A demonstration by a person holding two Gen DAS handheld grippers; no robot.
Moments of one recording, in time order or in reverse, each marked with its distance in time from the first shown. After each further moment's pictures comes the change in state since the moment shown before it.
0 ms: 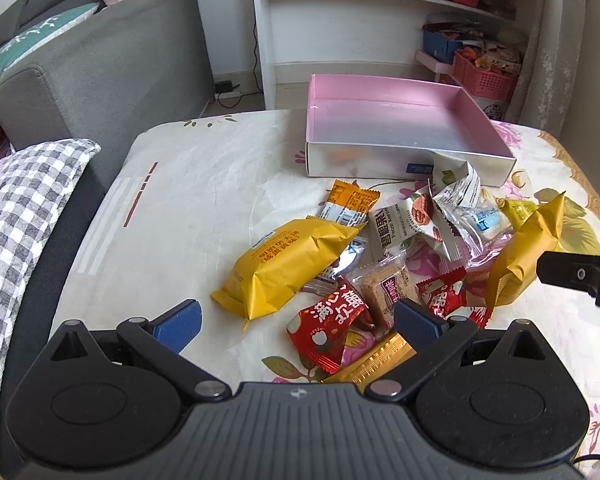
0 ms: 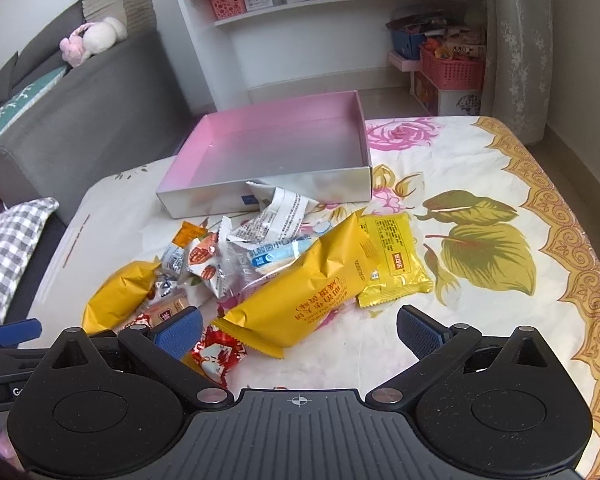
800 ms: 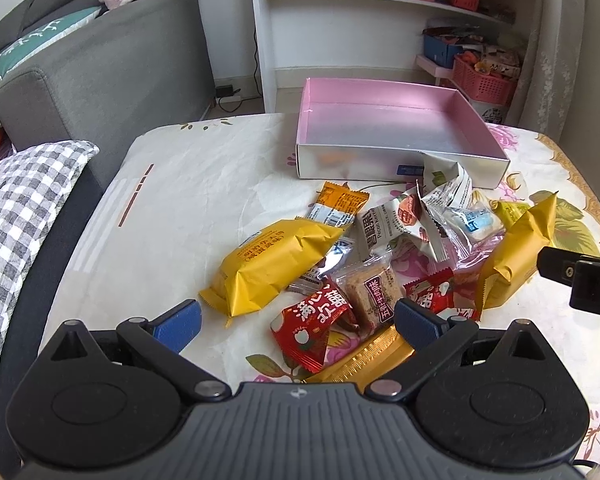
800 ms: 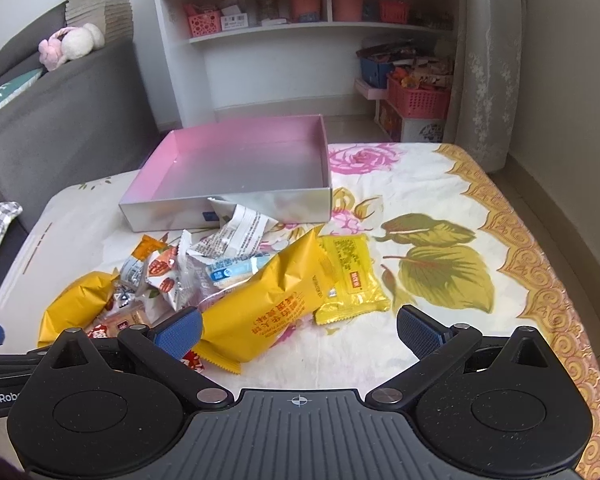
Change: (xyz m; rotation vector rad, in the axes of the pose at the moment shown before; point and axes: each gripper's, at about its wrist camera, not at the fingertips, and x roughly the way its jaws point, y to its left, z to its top) left arm -0.001 -0.015 -0.006 -0.012 -0.019 0.024; right arm -0.006 0.003 -0.011 -0.059 -0.102 -0.158
